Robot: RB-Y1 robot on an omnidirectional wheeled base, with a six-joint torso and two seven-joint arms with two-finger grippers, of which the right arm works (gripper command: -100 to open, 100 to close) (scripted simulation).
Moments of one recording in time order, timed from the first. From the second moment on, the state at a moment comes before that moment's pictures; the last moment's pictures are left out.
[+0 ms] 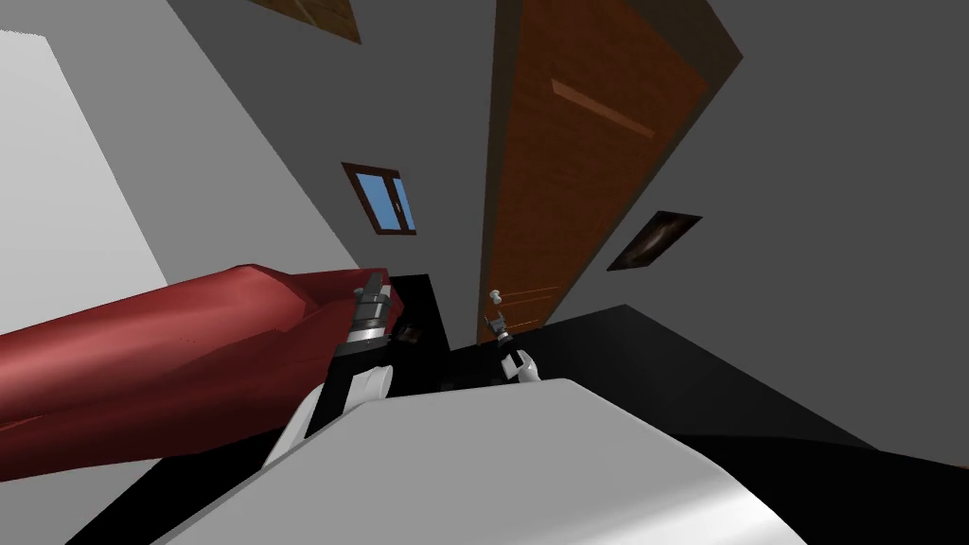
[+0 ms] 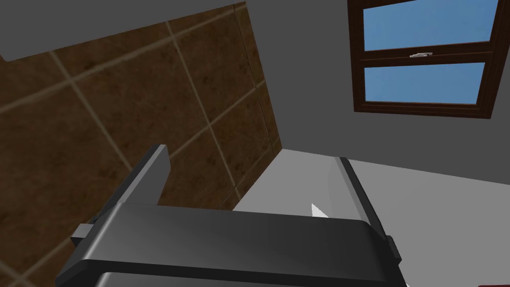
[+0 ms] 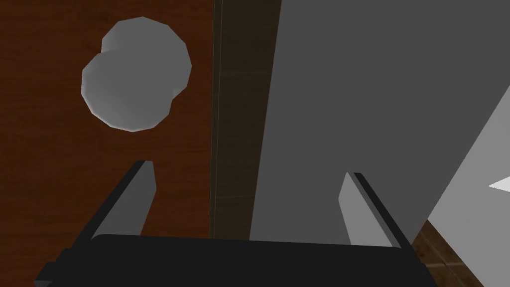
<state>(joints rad) -0.19 0.00 0.07 -0.58 0.23 -0.83 1.42</state>
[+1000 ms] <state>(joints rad) -0.17 0.05 0.13 -0.60 0.15 -0.82 1.48</state>
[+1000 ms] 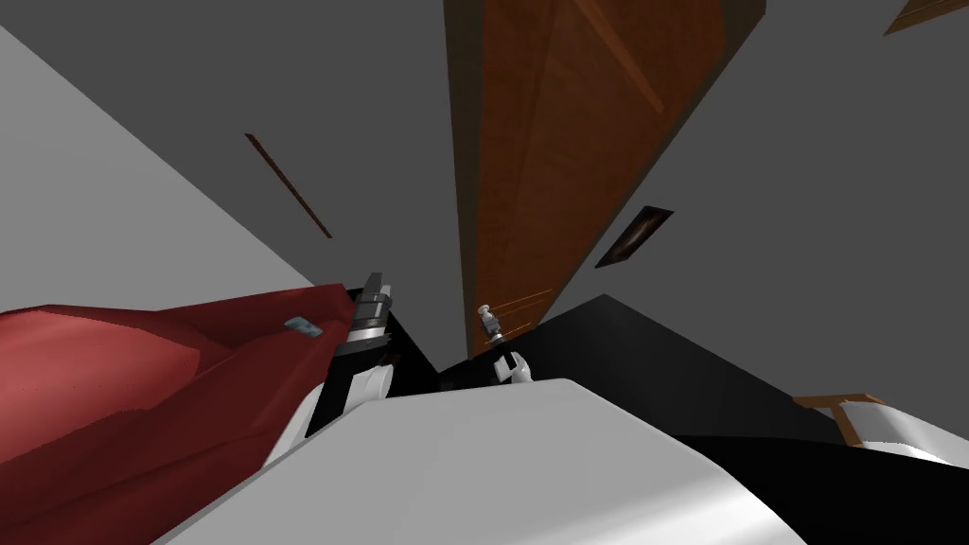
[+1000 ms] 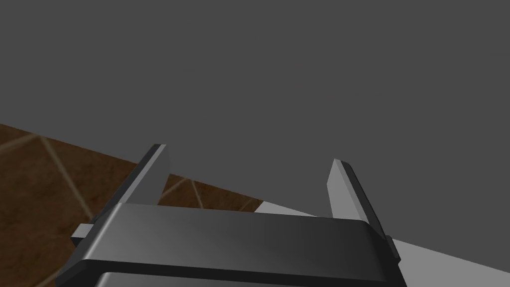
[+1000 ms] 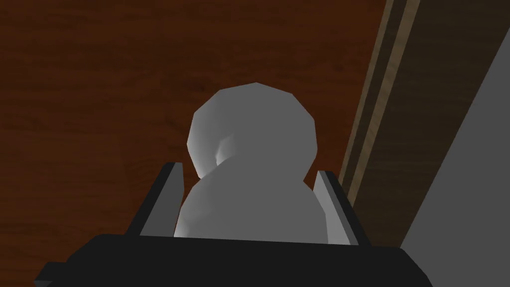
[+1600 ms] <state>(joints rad) -0.18 0.04 0.12 -0.59 0.15 -0.81 1.47</state>
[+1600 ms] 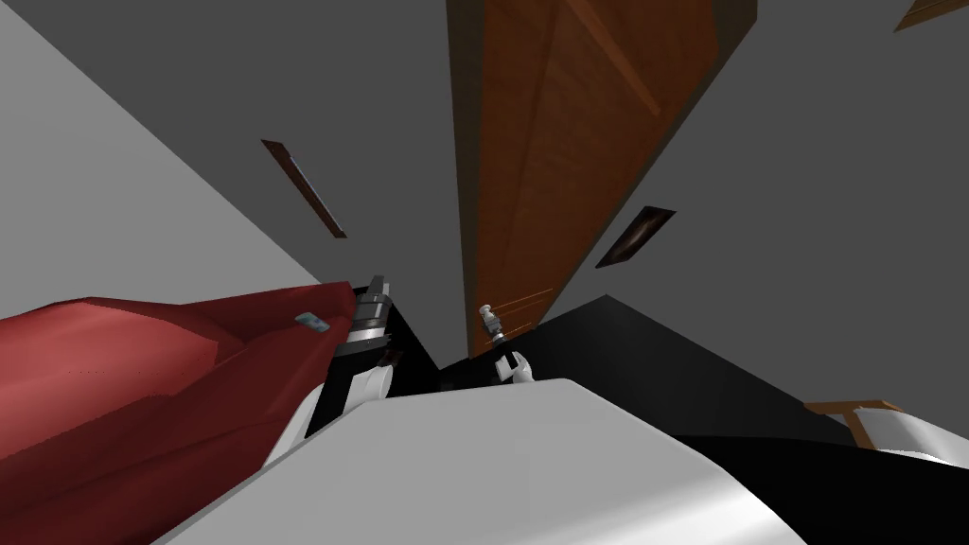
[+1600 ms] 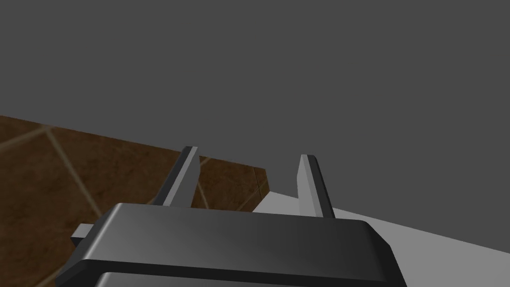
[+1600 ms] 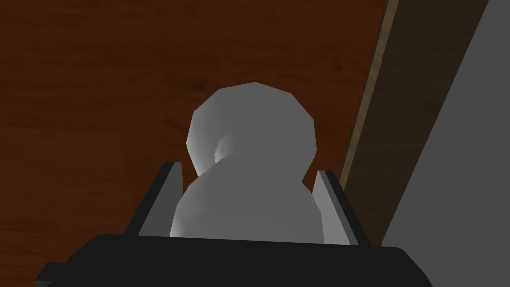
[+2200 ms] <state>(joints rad) -0.15 -0.01 0.11 -0.65 0.13 -0.79 1.40</state>
